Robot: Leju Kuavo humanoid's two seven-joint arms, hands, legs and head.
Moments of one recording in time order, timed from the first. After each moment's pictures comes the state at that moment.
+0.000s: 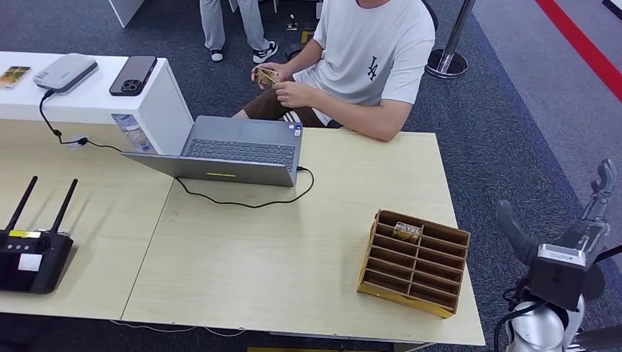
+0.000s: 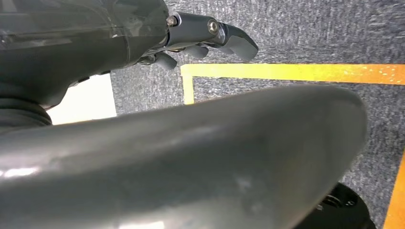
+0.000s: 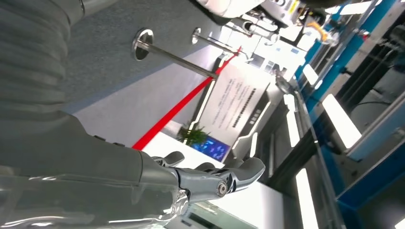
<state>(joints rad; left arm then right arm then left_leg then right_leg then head) -0.10 0.06 -1.40 -0.14 1.57 0.18 -0.18 -0.03 -0.05 -0.30 -1.75 0.49 -0.36 -0.49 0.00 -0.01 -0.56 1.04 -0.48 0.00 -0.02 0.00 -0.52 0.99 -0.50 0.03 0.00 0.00</state>
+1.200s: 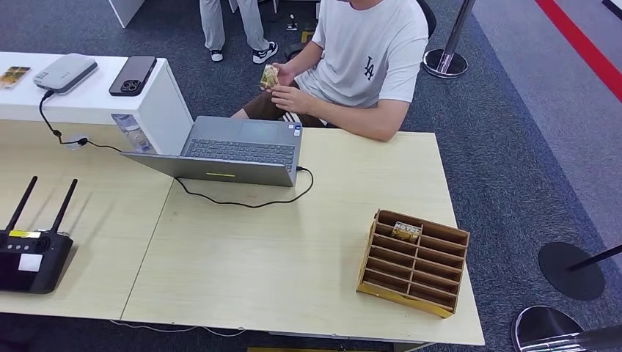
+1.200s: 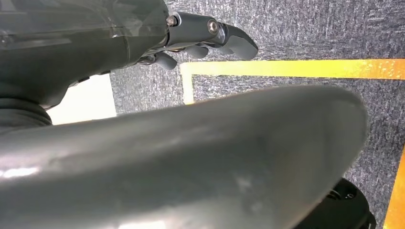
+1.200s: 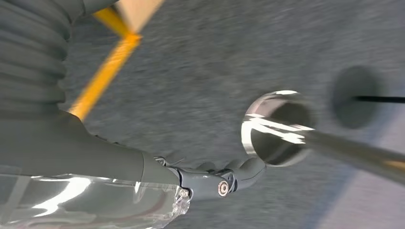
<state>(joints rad) -0.11 0.05 -1.40 -0.14 1.56 0.18 -0.18 -0.11 -0.19 -1.02 -0.40 0.13 -0.24 -0.42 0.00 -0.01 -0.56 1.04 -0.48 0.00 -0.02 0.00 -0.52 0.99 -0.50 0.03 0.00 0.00</state>
